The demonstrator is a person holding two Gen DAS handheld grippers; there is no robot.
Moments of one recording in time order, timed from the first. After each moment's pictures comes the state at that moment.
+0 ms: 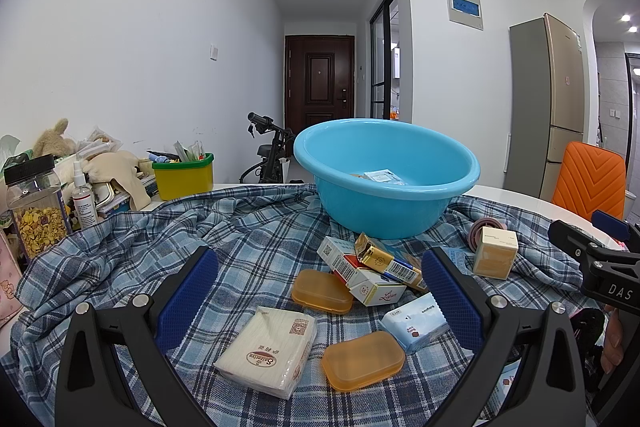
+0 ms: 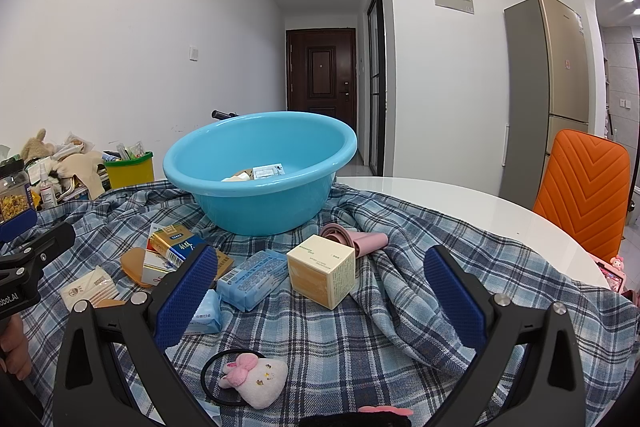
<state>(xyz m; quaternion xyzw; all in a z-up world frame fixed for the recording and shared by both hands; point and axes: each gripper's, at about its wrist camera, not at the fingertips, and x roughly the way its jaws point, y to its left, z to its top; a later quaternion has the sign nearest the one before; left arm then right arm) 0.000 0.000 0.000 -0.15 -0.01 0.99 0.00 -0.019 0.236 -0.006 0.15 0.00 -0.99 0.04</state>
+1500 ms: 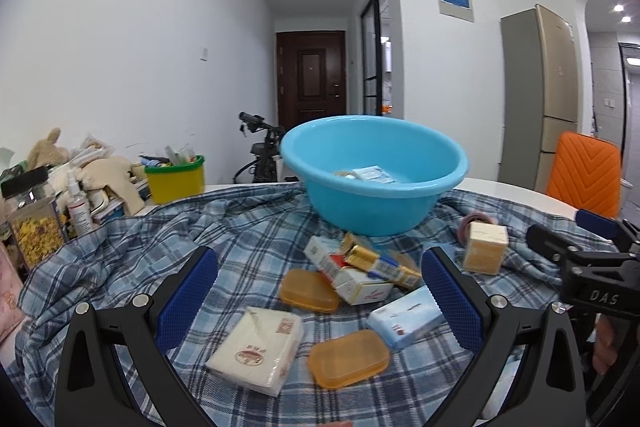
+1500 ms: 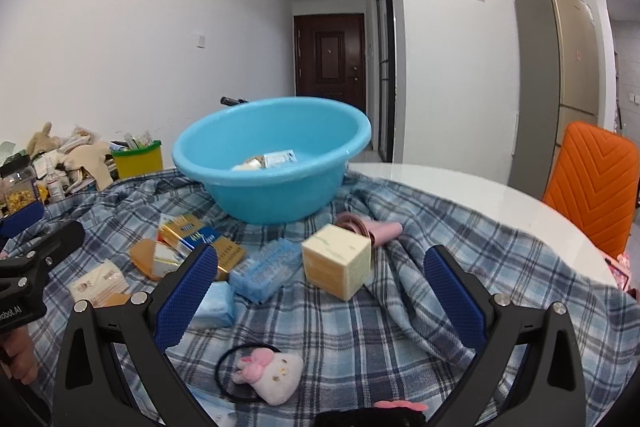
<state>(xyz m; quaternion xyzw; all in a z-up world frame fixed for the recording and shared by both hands) 0.001 0.011 0.012 -0.15 0.01 0.99 0.02 -0.024 0.228 0.001 0.18 0.01 -0.98 0.05</state>
